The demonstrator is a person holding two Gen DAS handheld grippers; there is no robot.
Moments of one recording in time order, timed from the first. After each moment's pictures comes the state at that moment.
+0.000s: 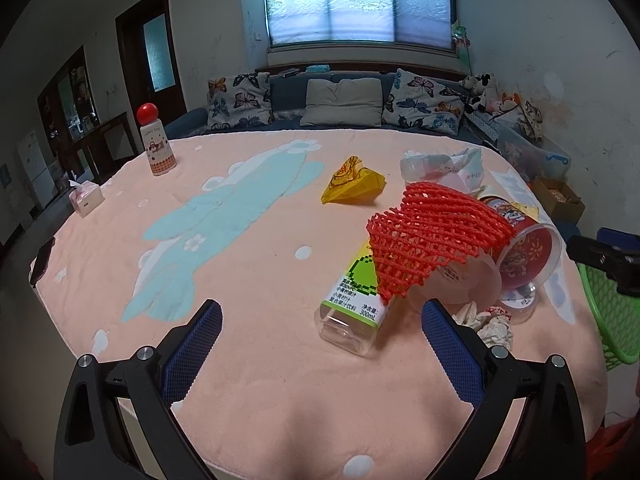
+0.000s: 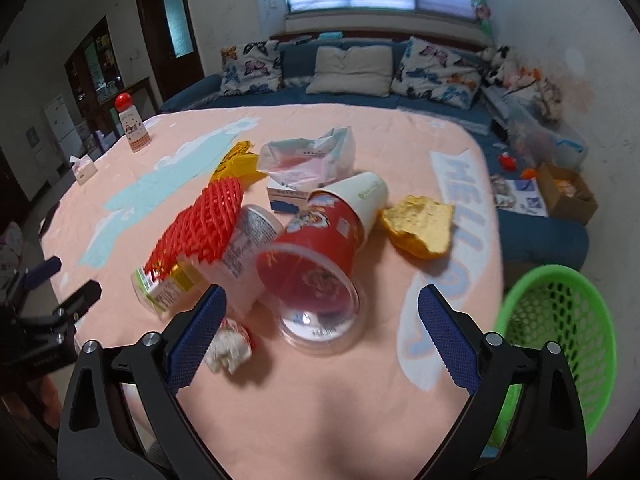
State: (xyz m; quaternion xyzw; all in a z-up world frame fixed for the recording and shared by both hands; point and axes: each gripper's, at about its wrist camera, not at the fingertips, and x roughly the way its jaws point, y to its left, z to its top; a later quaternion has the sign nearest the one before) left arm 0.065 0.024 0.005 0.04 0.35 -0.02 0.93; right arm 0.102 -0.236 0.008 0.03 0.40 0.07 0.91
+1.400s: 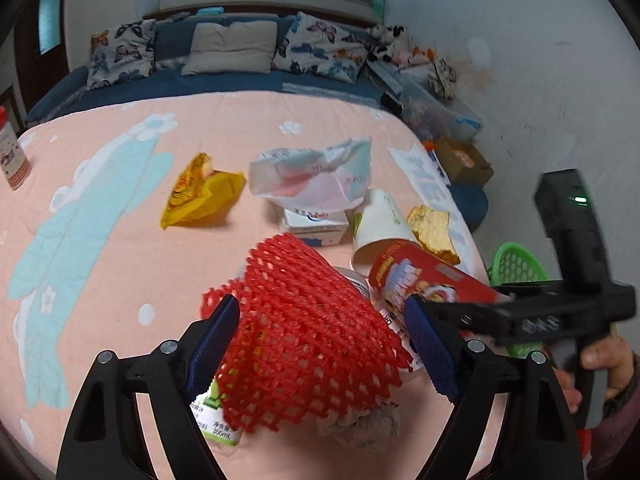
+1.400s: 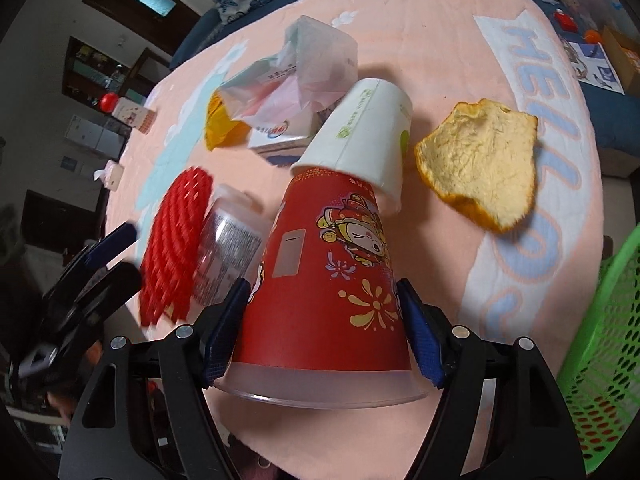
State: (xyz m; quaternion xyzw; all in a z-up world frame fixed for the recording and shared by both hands) left arm 0.193 -0.065 0.015 0.01 0.47 -0.22 0.86; right arm 0.194 -0.286 -0.036 0.19 0.59 0.17 0.77
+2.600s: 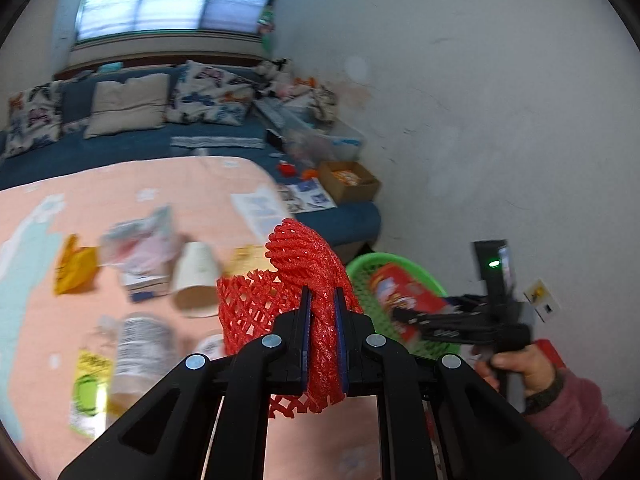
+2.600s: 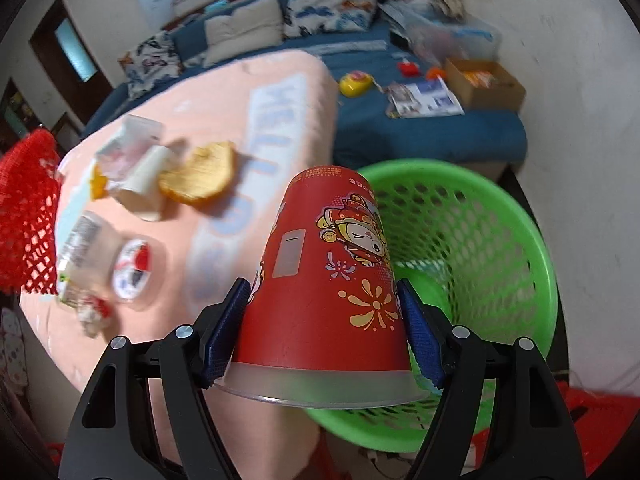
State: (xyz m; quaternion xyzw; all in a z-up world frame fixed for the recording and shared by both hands) left arm 0.113 -0.168 0.081 0.00 0.38 -0.40 0.83; right arm 0.070 -0.441 -0.034 0.14 0.49 -0.06 0.86
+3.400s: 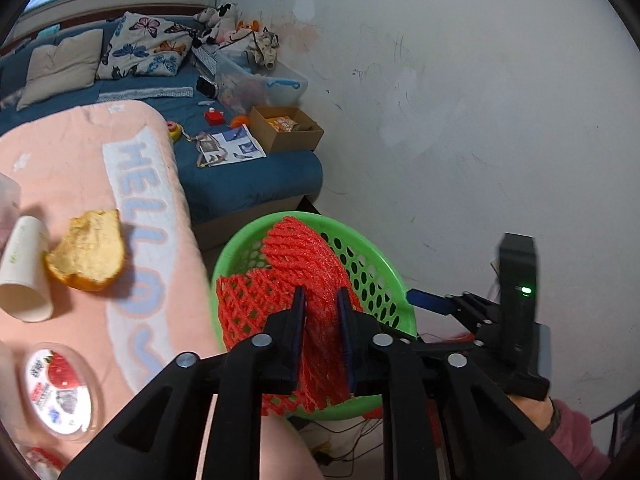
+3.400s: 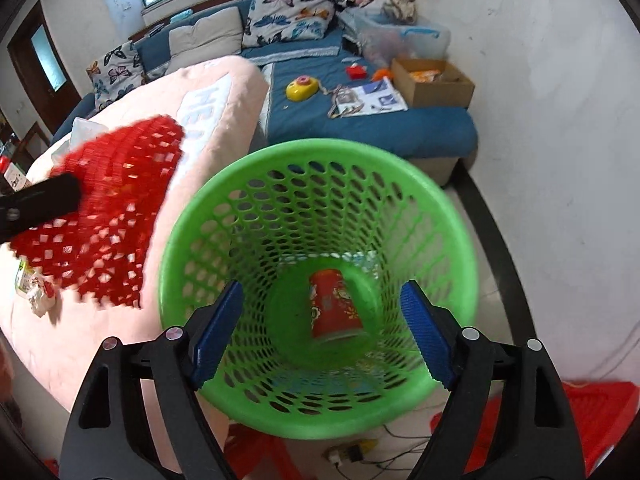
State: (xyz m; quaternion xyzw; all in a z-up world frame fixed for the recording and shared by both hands) left arm 0.109 -0.324 0.002 0.00 0.45 -0.47 0.76; right arm 0.009 -0.499 -0.041 0.11 0.47 -0.12 0.87
